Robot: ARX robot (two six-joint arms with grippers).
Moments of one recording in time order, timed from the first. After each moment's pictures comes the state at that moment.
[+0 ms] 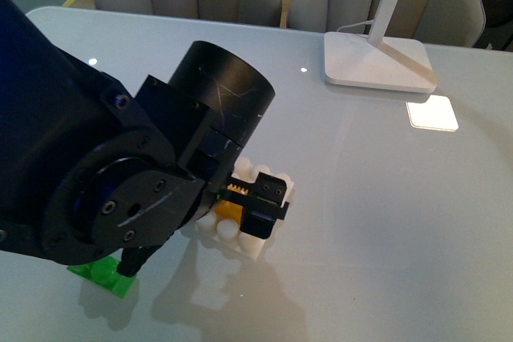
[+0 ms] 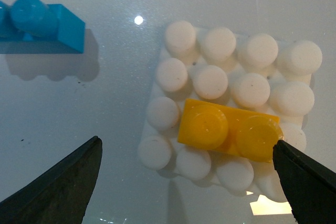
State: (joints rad) left arm -0.60 2.14 0.88 0.28 -0.26 -0.21; right arm 0.00 0.01 0.01 0.00 0.00 -0.01
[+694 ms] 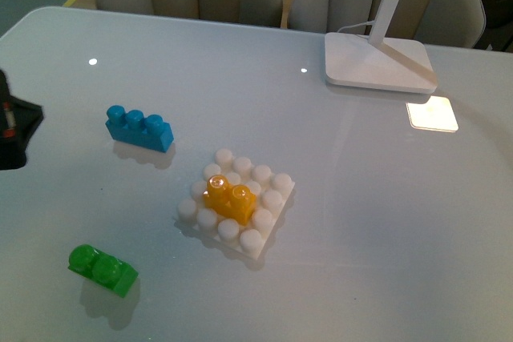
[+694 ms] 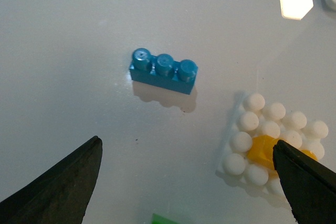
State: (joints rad) left arm -0.13 1.46 0.34 0.50 -0.03 -0.15; right arm 0.00 0.01 0.01 0.00 0.00 -0.01
